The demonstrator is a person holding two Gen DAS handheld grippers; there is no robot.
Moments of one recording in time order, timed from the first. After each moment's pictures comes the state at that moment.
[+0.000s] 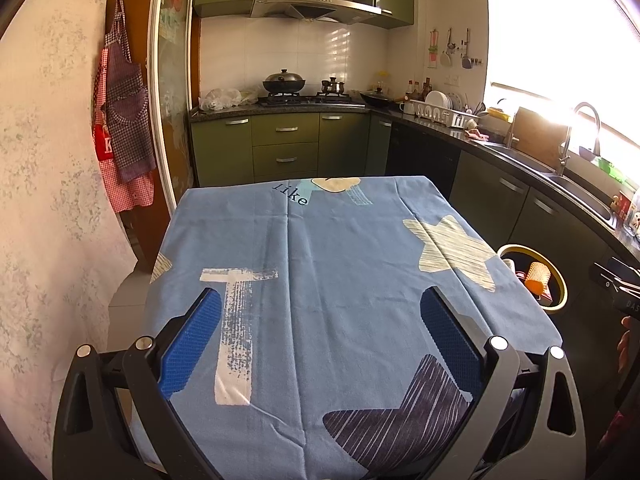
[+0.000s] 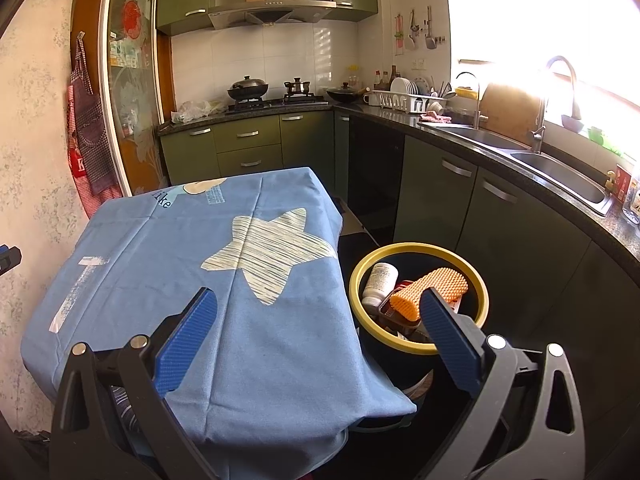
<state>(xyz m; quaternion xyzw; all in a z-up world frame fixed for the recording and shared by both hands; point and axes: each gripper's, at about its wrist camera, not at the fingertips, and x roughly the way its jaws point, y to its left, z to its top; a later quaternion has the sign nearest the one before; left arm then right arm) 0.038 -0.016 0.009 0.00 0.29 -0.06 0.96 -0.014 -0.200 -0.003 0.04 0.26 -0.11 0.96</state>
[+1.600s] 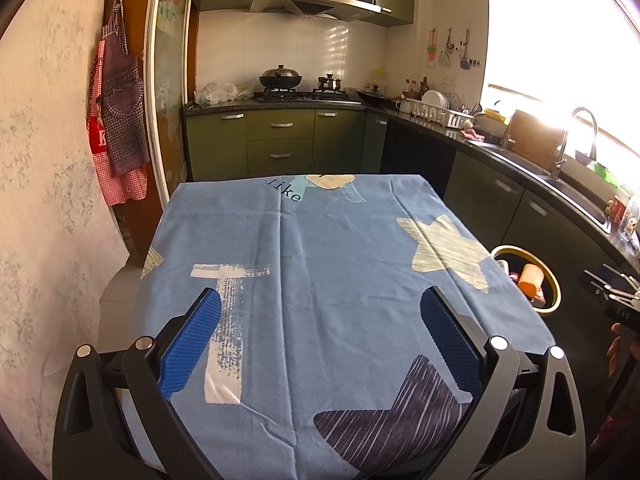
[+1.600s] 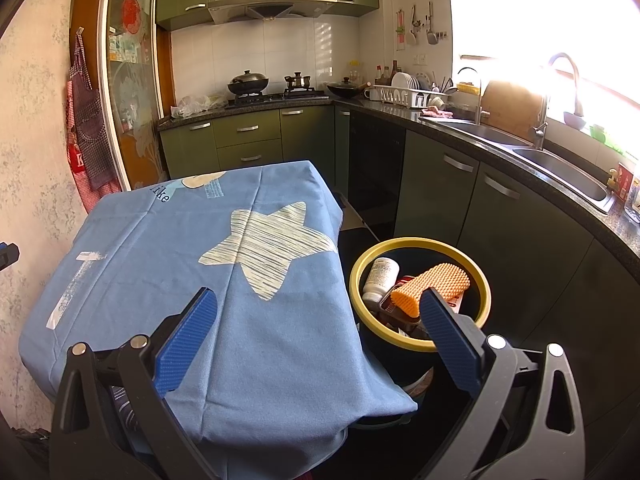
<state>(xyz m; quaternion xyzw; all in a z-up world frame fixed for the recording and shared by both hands) 0.043 -0.011 0.006 -0.03 0.29 -0.08 0.95 -0.012 -0.201 -0.011 0.03 0.26 -0.11 0.96</state>
